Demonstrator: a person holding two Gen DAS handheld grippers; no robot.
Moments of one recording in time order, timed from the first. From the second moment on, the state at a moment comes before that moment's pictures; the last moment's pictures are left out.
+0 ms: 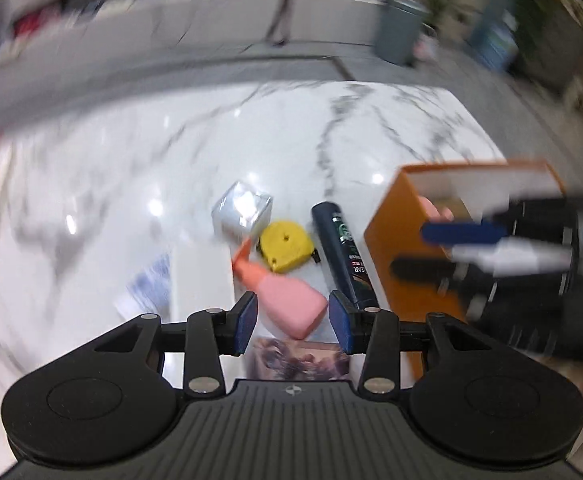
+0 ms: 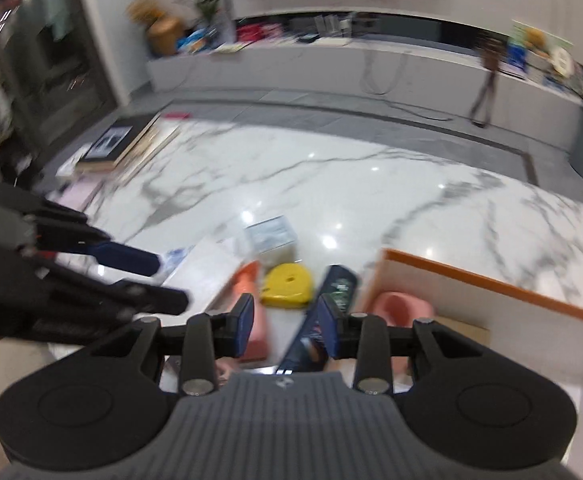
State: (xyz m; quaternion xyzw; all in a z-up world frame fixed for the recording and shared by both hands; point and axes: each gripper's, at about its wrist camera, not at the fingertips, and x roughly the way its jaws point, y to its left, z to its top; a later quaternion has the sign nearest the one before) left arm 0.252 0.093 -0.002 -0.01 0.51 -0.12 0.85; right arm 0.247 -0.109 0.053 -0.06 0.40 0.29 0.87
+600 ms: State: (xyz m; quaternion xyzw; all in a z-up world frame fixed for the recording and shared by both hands) left arm 0.324 0.114 -0.088 -0.15 0.58 -0.06 0.80; right arm 0.293 -0.045 -0.010 -0.21 0.45 0.31 0.81
